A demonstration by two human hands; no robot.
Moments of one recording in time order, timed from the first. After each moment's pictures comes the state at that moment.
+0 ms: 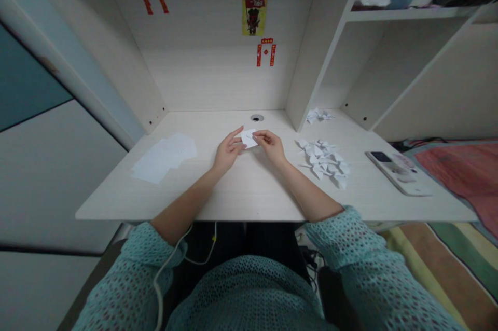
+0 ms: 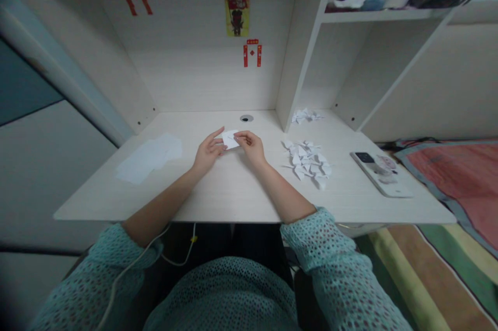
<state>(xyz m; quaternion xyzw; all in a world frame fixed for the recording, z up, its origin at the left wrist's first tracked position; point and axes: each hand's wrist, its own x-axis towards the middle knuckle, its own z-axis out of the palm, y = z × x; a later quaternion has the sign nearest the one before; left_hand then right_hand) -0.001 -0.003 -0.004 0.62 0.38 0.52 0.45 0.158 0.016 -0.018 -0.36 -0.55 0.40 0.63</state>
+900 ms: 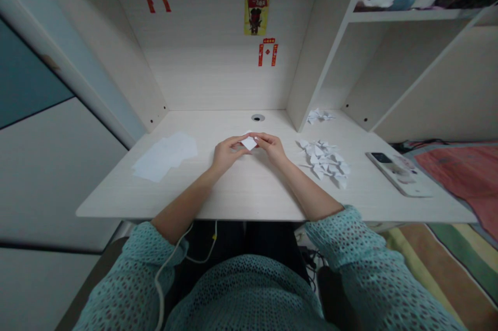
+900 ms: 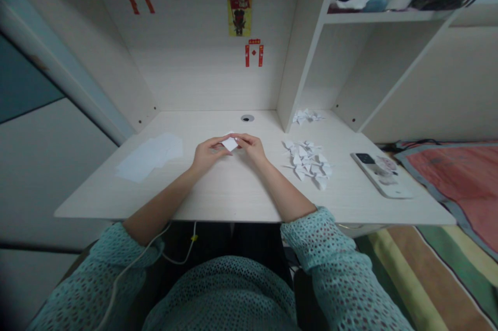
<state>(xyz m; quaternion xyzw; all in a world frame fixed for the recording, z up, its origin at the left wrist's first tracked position) -0.010 -0.004 0.000 0.72 0.39 0.49 0.29 0.163 0.016 -0.019 -0.33 -0.58 0.47 0.58</state>
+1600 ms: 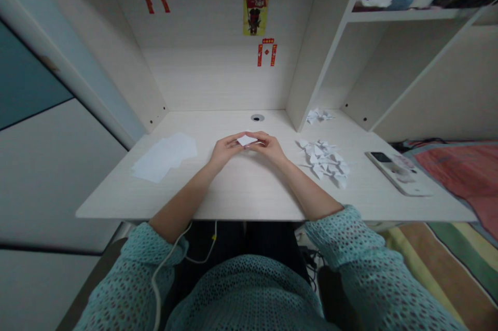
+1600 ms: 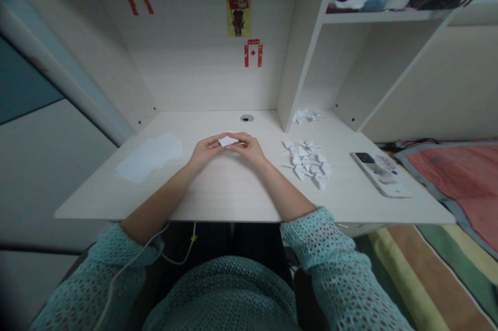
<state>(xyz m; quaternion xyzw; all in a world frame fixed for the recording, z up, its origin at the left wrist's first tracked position) -0.012 0.004 -0.001 0.60 0.36 0.49 0.51 0.162 0.005 -0.007 -0.30 -0.66 0.43 0.54</state>
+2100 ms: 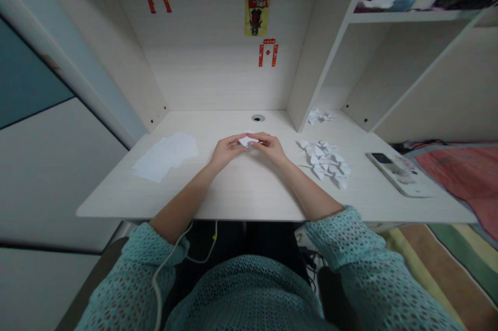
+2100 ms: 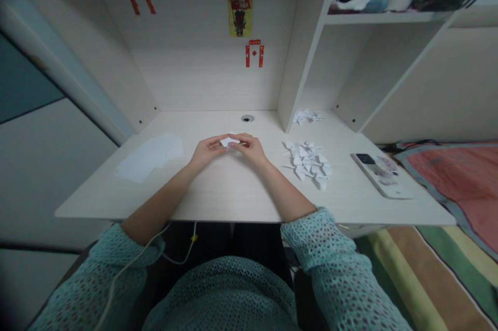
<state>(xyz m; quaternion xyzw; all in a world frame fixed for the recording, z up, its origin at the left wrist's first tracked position) -0.012 0.003 0.002 0.62 0.36 0.49 0.49 0.166 0.009 -0.011 -0.32 -0.68 0.38 0.54</state>
